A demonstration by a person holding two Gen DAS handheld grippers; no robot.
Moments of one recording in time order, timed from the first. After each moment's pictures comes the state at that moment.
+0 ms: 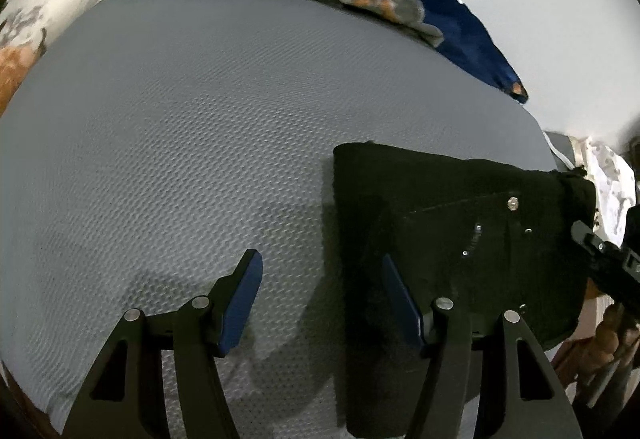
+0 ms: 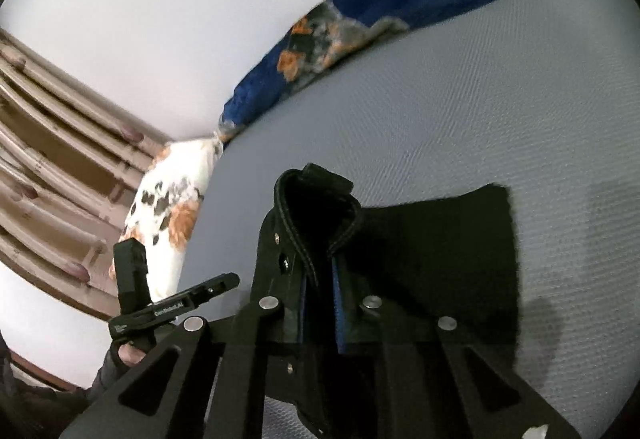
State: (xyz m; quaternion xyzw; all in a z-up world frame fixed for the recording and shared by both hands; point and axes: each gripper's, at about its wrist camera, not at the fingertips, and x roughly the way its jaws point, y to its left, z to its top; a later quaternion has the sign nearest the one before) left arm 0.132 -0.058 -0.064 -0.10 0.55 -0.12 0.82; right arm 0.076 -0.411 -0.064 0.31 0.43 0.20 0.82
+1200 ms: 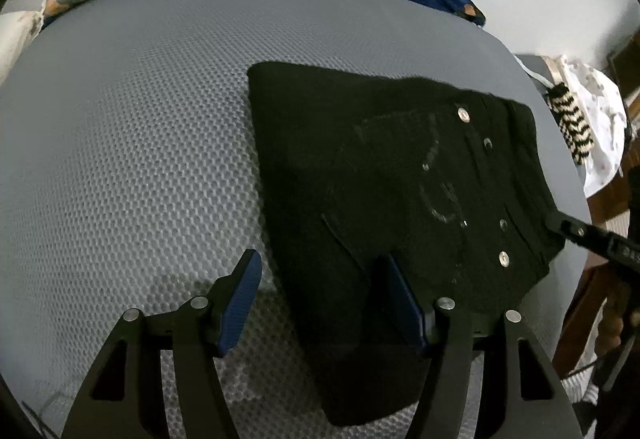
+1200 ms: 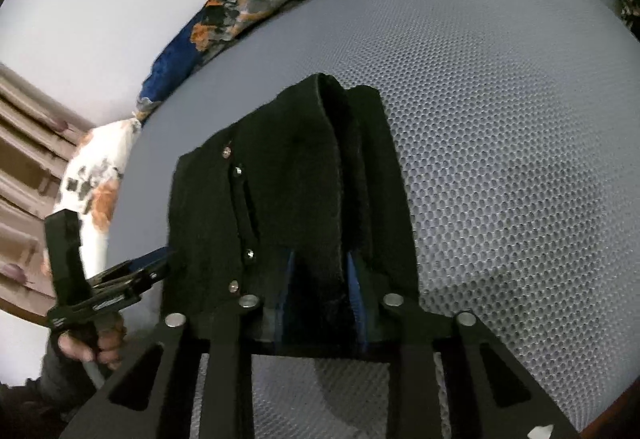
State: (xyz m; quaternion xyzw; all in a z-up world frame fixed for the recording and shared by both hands) left arm 0.091 -0.117 -0.096 -0.01 0.57 -0.19 0.80; right arm 0.017 -0.420 -0.109 0.25 0.50 0.07 0.82
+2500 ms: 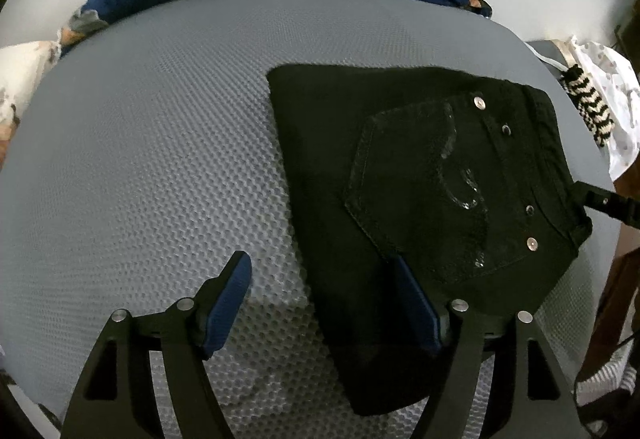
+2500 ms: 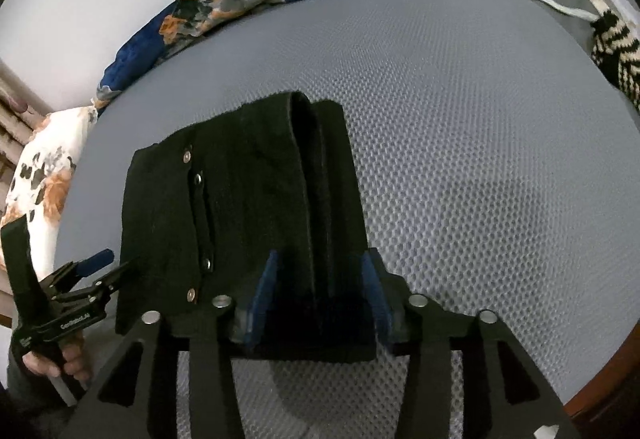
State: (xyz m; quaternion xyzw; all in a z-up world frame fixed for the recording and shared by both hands) left arm 0.087 -0.122 -0.102 0.05 0.54 -0.16 0.83; right arm 0.020 -0.412 -0.099 0.17 0.51 0.00 0.84
